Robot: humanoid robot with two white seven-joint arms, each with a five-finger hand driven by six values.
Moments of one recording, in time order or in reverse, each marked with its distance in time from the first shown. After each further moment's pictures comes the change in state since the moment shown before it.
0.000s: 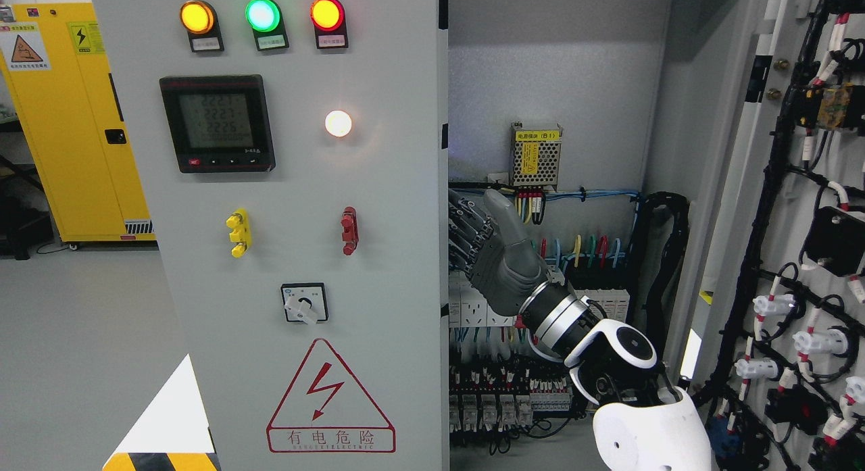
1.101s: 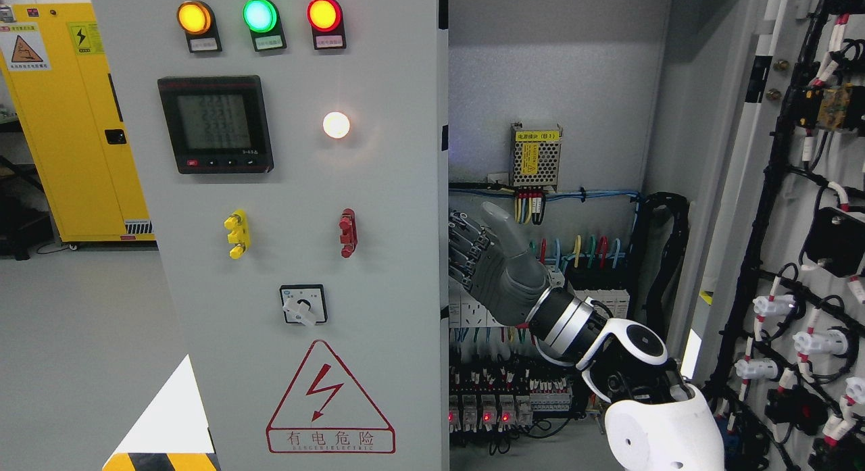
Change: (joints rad) left arm 0.000 0.010 -0.001 0.002 -0.001 0.000 0.005; right arm -0.004 -0.025 0.001 0.007 -0.004 0.036 0.134
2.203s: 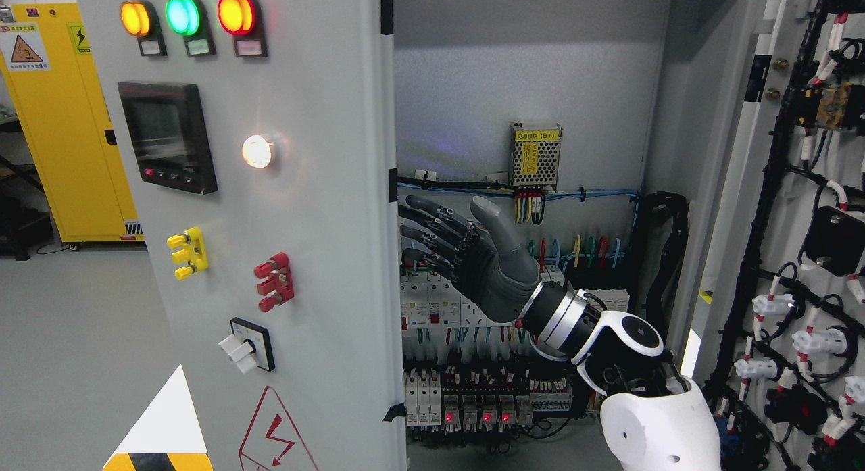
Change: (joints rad) left arm 0.000 0.012 0.000 0.000 0.001 0.000 -0.004; right arm -0.013 0.000 0.001 -0.027 -0.006 0.024 0.063
